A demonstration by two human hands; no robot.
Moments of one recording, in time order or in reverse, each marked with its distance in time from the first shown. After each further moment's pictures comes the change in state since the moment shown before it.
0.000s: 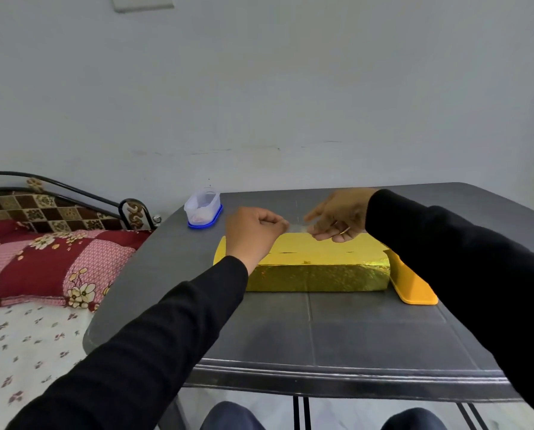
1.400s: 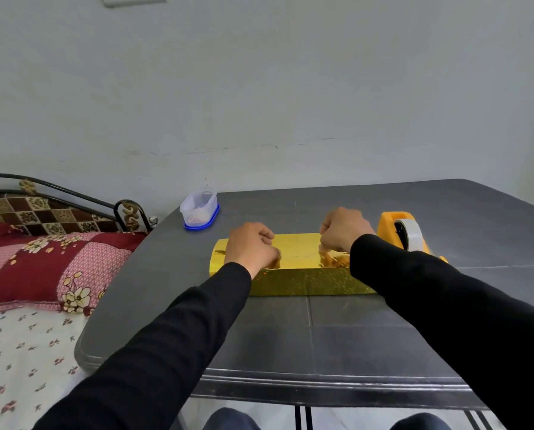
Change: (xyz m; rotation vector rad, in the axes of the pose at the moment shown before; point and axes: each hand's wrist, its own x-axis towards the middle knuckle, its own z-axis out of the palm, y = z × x) left_hand 0.022 -0.040 0.018 0.386 -0.178 -0.118; right_hand 0.036 0.046 0.031 -0.439 0.579 -0.086
